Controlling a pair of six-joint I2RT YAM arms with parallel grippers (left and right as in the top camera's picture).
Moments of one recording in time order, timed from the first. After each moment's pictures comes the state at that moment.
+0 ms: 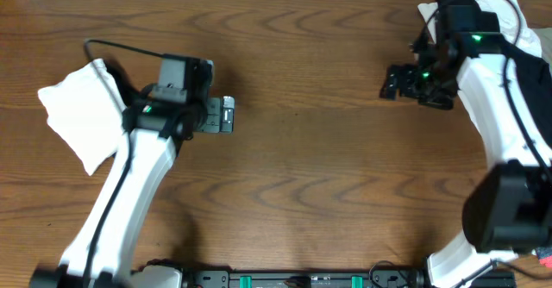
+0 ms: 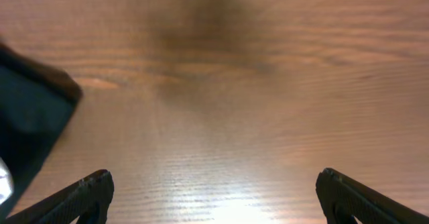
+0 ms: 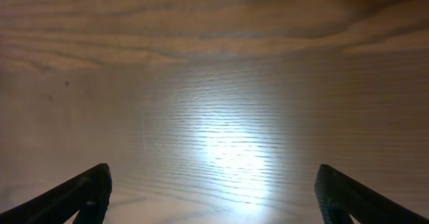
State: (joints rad) left arm -0.19 1.38 1.12 -0.77 0.02 -0.09; right arm -0.01 1.81 1.56 -1.12 -0.22 0.15
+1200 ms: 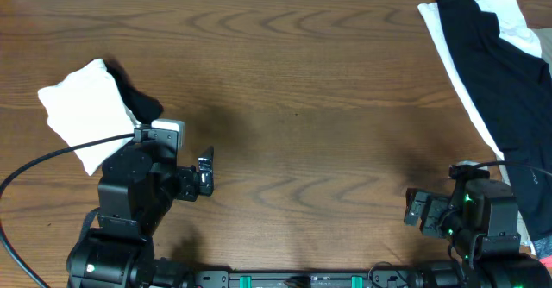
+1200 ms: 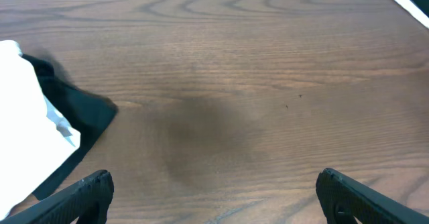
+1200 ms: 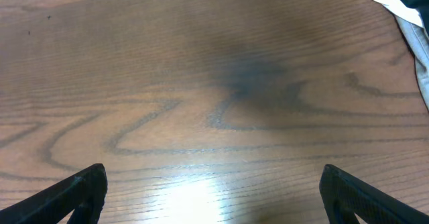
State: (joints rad) left arm -0.19 0.65 0.85 -0.81 0.05 -0.07; right arm 0.08 0.52 0.76 -1.16 0.04 0.28
